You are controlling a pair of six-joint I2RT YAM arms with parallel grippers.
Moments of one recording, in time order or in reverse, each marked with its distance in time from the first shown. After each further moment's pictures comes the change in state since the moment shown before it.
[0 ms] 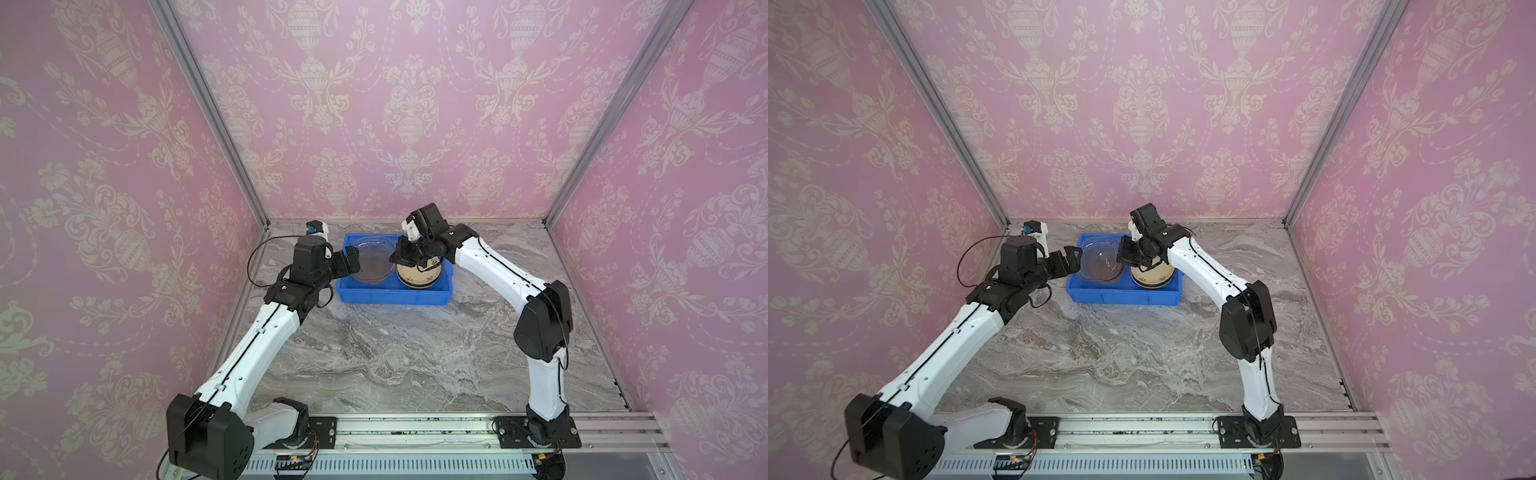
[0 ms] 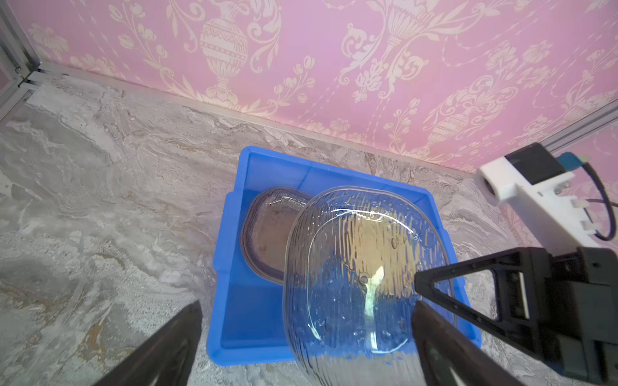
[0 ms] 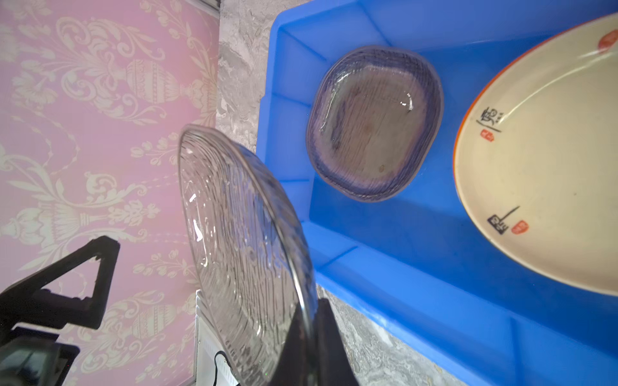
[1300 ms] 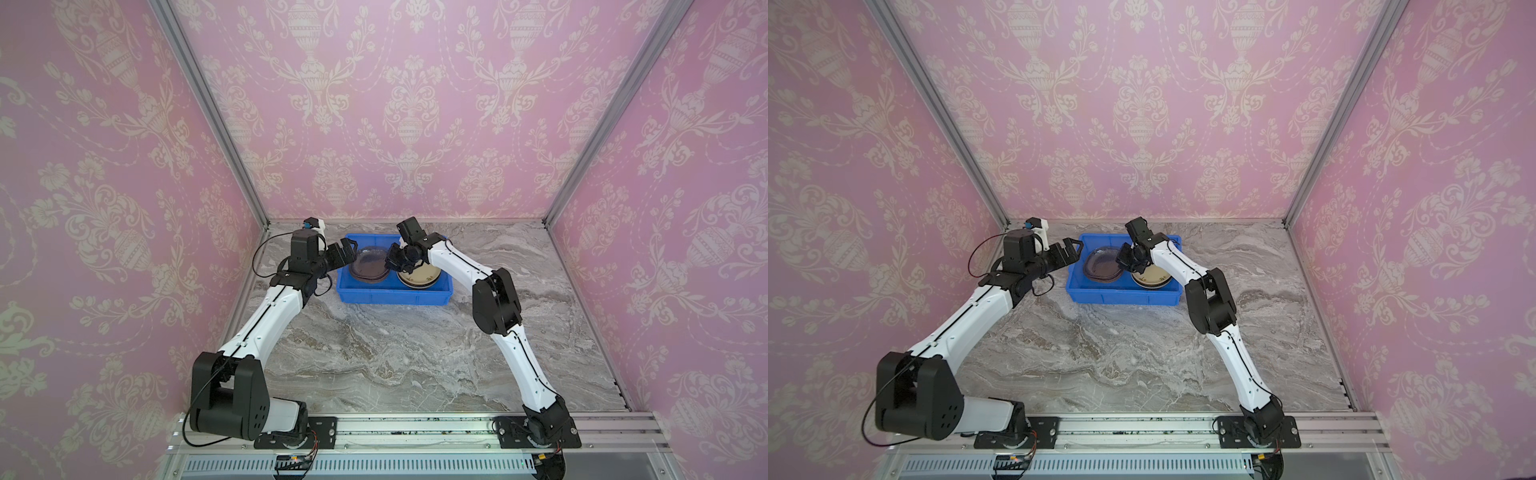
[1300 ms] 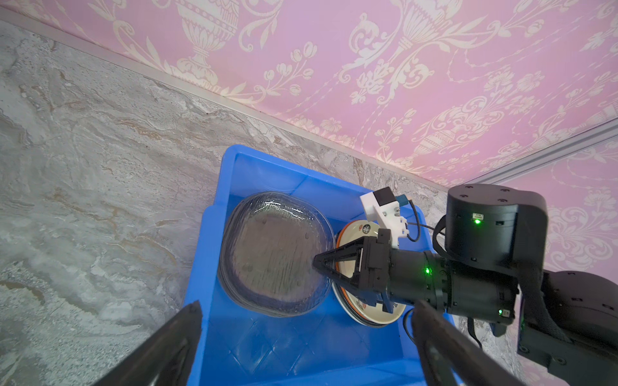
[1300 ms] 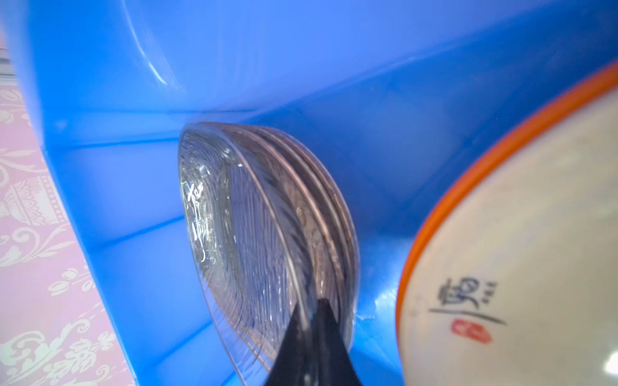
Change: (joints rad) left arm 0.122 0.163 -0.011 0.177 0.218 -0.089; right arm -0.036 0.435 0.267 0.060 0.033 0.230
